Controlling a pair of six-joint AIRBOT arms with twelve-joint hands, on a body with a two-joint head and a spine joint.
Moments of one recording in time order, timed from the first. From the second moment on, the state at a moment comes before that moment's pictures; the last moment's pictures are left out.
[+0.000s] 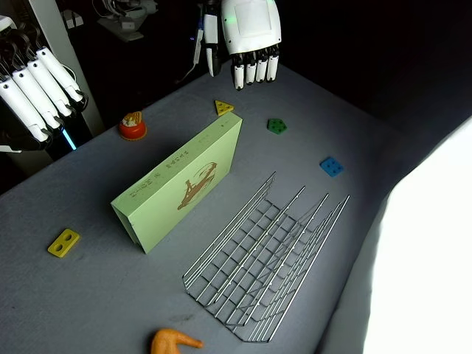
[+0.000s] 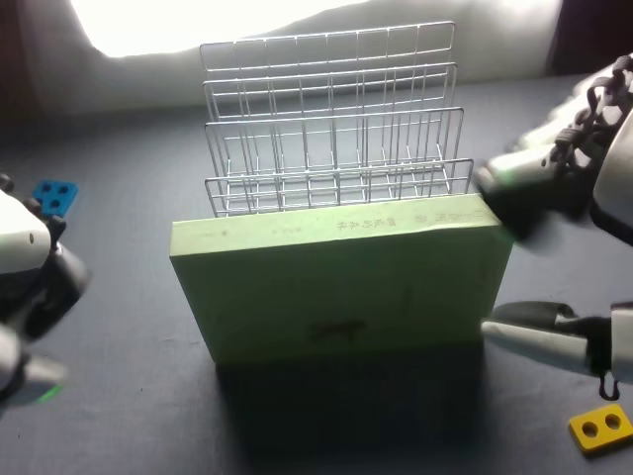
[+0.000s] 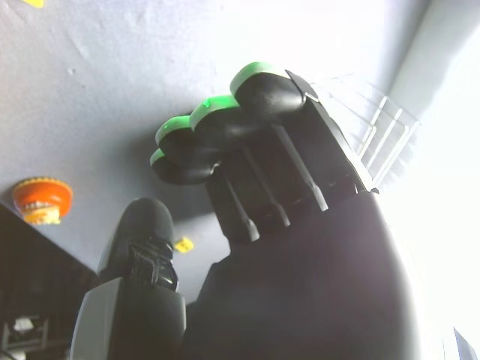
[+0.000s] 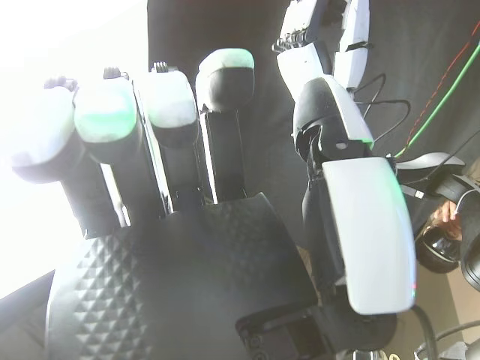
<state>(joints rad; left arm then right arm) -0.05 -0.51 0.65 0.26 0.90 1.04 -0.31 -0.48 0.43 0.02 0.42 -1.32</state>
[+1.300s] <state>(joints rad) -0.05 -0.52 0.63 0.25 0.90 1.04 -0.21 -0.83 0.53 0.96 0.49 -1.81</state>
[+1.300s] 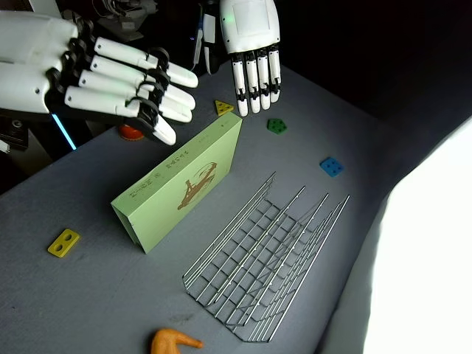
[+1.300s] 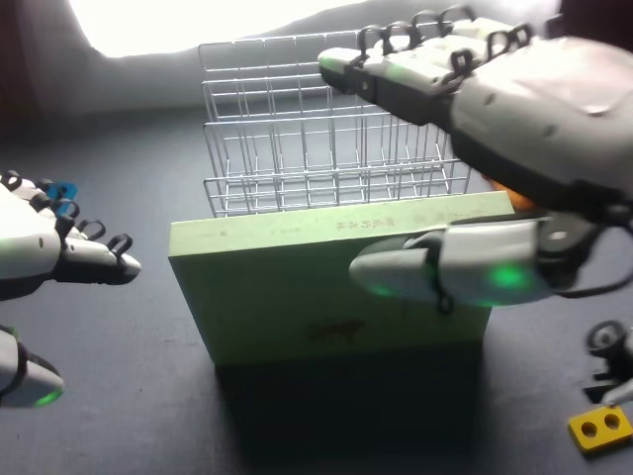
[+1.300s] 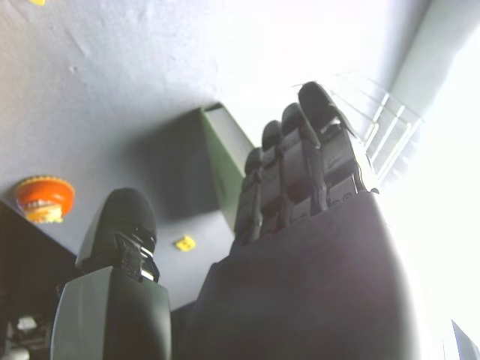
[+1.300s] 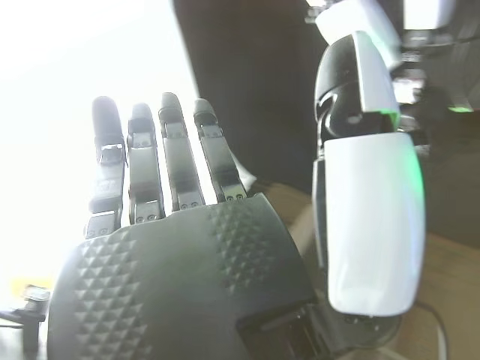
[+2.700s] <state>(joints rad) -0.05 -0.52 0.63 0.26 0.90 1.04 -0.32 -1.16 0.74 1.17 0.57 -1.94</state>
